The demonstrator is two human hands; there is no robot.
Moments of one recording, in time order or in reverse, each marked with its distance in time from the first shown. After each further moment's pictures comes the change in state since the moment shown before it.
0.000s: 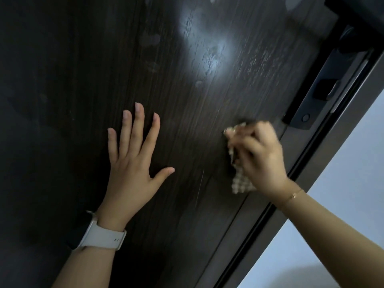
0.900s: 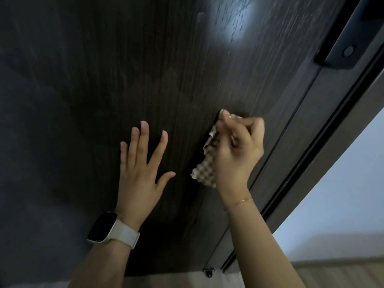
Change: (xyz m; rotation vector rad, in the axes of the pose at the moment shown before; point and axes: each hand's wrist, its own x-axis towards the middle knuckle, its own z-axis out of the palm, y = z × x) left_hand -0.087 -0.014 0.037 0.165 -0.101 -0.014; right_hand -0.055 -0.091 0.078 0.331 0.473 0.655
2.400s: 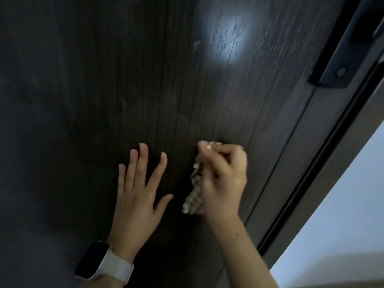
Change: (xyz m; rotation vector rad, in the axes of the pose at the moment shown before) left_hand 0.000 -0.005 -0.002 -0.060 -0.026 0.006; right_hand -0.018 -0.015 0.003 -0.092 -0.151 -0.014
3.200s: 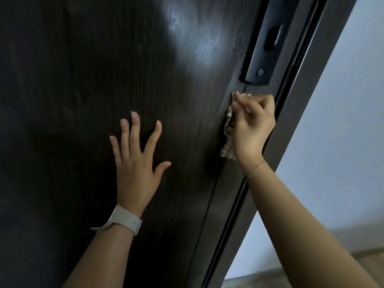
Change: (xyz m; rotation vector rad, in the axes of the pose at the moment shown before) left_hand 0.044 0.075 0.011 0.002 0.098 -0.030; right_hand 0.106 0.070 -0.088 0.116 0.227 0.041
